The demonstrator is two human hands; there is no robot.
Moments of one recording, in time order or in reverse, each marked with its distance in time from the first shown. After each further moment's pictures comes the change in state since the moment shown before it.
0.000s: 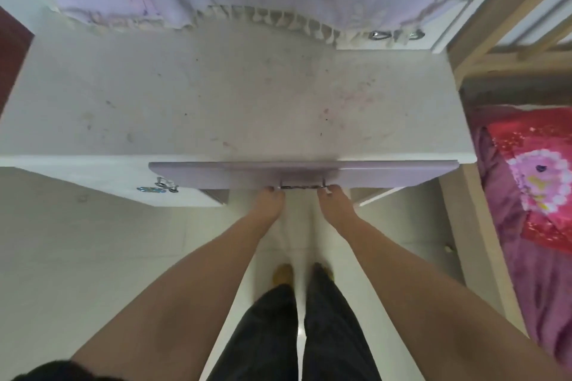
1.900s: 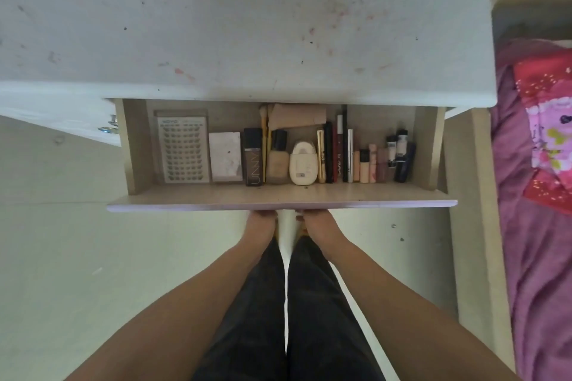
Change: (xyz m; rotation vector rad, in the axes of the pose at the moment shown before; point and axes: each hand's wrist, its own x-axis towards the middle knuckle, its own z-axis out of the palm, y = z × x) left_hand -0.032 -0.105 0.093 -0.189 0.018 -0.260; right_hand -0.017 0.124 0.030 0.088 -0.242 0.237
